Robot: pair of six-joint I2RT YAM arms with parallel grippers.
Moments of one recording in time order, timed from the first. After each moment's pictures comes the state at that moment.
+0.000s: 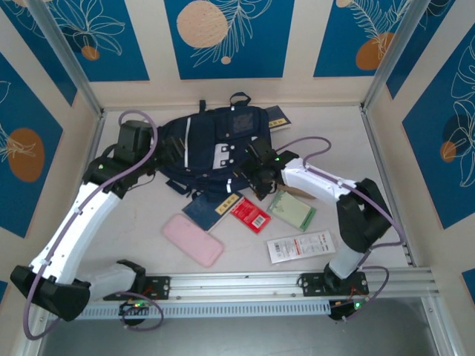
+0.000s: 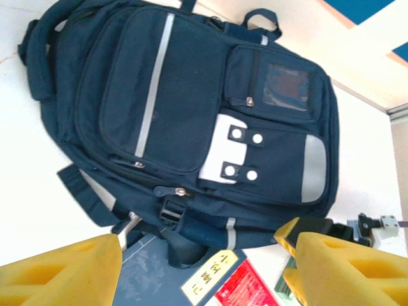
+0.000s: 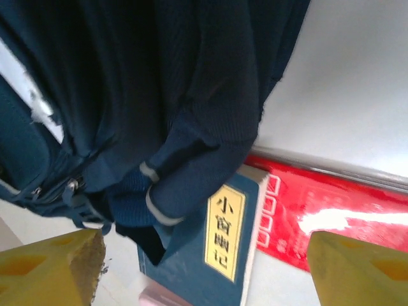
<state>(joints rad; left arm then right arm) -0.40 1.14 1.29 -0.85 -0.06 -0.73 0.66 1.70 1.22 -0.60 -0.10 1.43</state>
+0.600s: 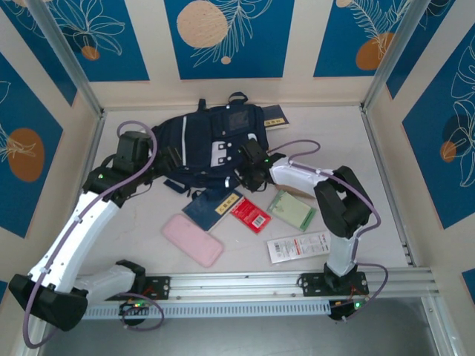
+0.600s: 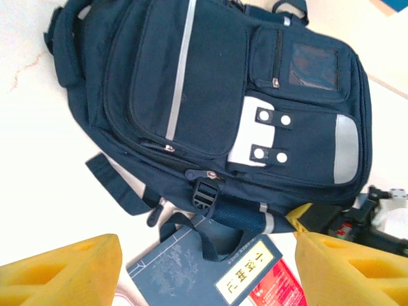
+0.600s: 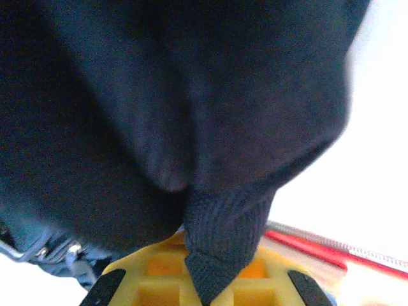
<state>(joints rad) -0.37 1.07 1.19 -0.82 -0.09 -0.68 0.64 1.84 1.27 -0.45 -0.06 1.46</state>
